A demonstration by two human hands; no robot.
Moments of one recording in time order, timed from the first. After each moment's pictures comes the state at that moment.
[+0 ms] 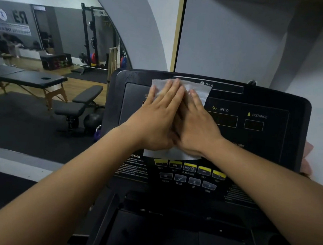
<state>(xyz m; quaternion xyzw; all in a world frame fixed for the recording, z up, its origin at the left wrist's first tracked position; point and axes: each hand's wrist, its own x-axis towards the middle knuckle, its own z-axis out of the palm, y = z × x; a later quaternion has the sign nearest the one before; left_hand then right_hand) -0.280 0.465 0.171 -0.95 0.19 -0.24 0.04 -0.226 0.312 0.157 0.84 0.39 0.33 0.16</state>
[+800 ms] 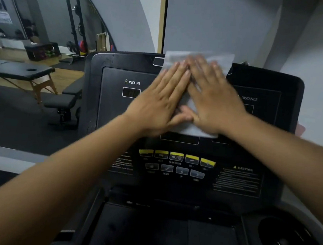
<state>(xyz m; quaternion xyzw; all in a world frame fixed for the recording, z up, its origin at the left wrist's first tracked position) -0.233 0.437 0.152 -0.88 0.27 -0.37 0.07 -0.200 0.250 0.179 0.86 0.34 0.35 0.17</state>
